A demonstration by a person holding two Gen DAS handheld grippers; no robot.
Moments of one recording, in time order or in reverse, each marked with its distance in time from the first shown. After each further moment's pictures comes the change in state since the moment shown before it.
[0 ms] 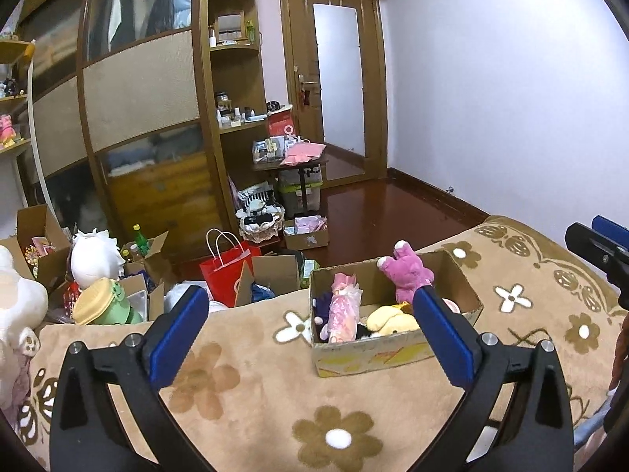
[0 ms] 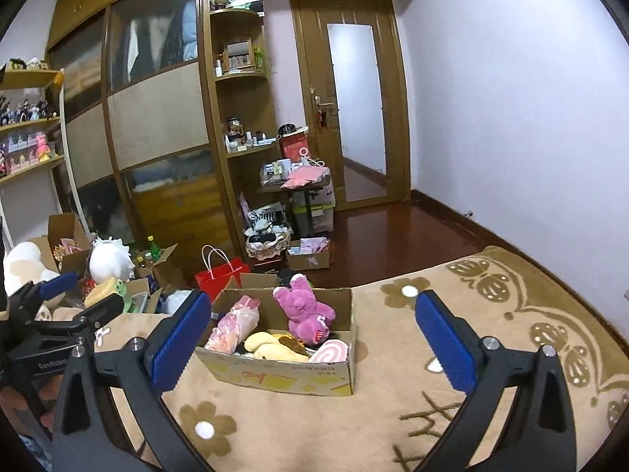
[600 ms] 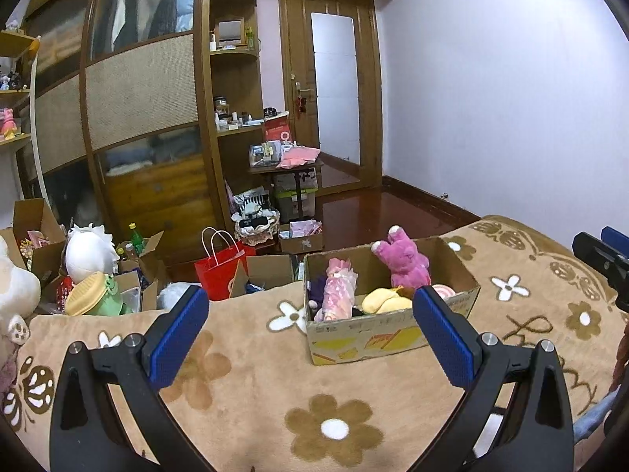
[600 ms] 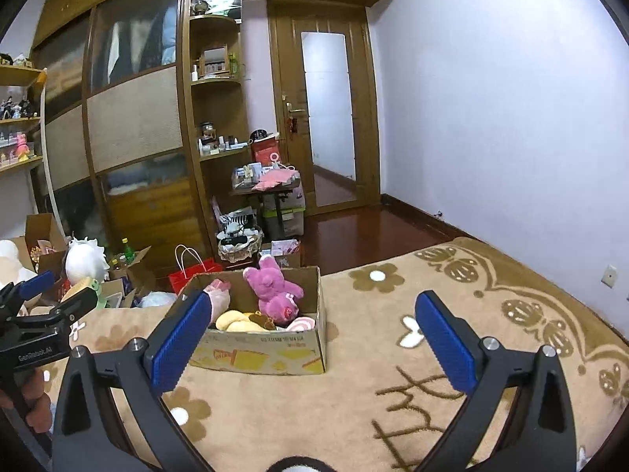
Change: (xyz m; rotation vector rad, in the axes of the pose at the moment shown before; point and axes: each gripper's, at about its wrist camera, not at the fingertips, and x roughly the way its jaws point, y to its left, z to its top) left arm -0.001 0.001 -0.043 -0.007 -0.042 -0.021; right arm -0.021 -0.007 -0.047 0.017 -0.038 -0.109
